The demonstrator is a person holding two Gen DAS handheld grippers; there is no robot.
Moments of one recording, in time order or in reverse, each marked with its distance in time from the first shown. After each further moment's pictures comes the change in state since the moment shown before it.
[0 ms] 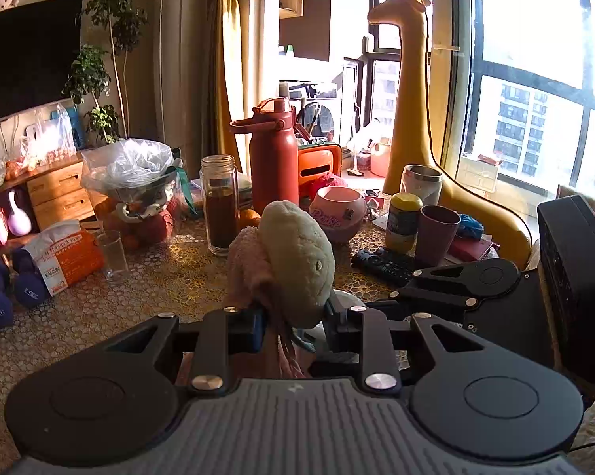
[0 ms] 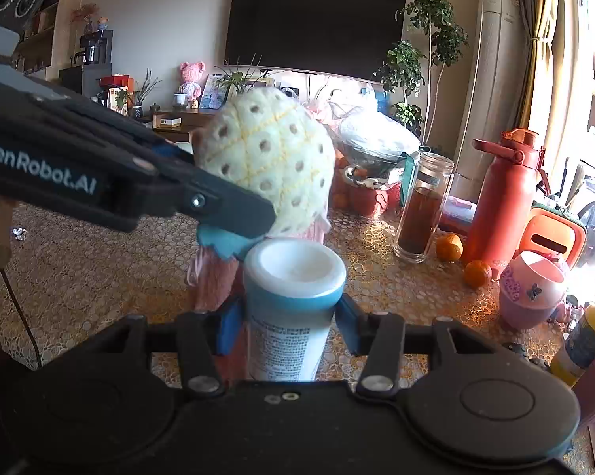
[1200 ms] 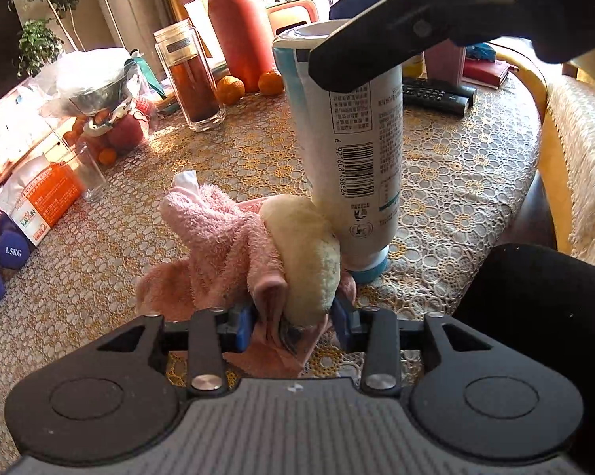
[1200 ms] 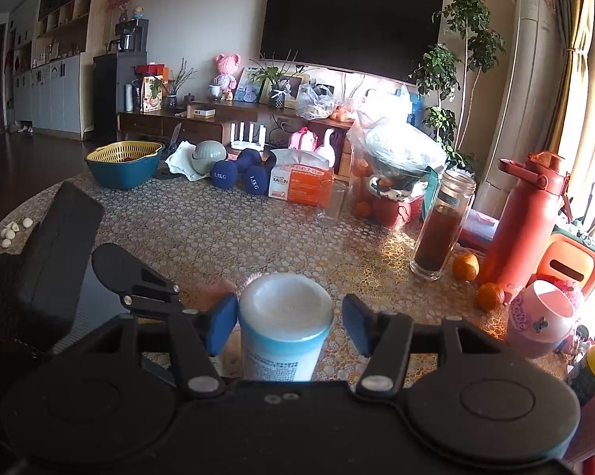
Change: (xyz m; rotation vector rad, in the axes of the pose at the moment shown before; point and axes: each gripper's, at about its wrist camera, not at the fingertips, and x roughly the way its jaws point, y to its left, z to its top) left arm 0.082 -0.006 -0.099 0.204 0.313 0.002; right arm -0.011 -0.013 0.025 -0.079 0.027 0.100
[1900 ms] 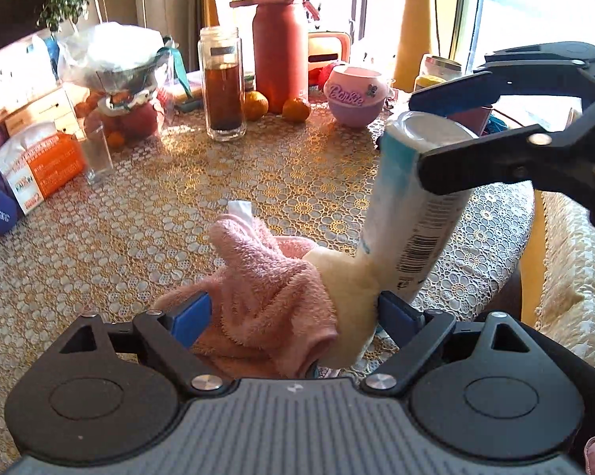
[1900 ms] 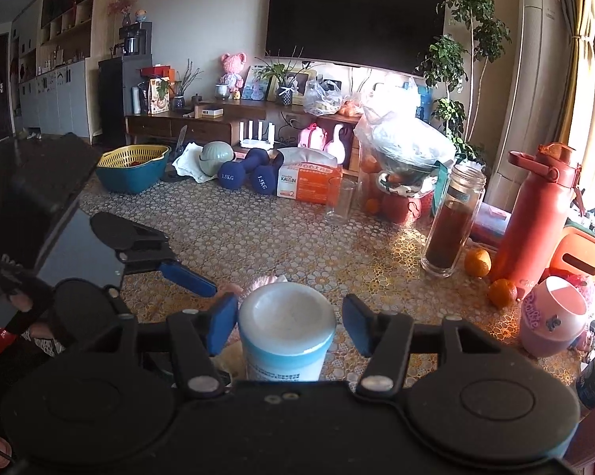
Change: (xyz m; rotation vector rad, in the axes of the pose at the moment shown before) left arm -0.003 0.056 0.019 -0.222 -0.039 -0.130; right arm 0.003 -0.006 0.007 0.030 0.014 0.047
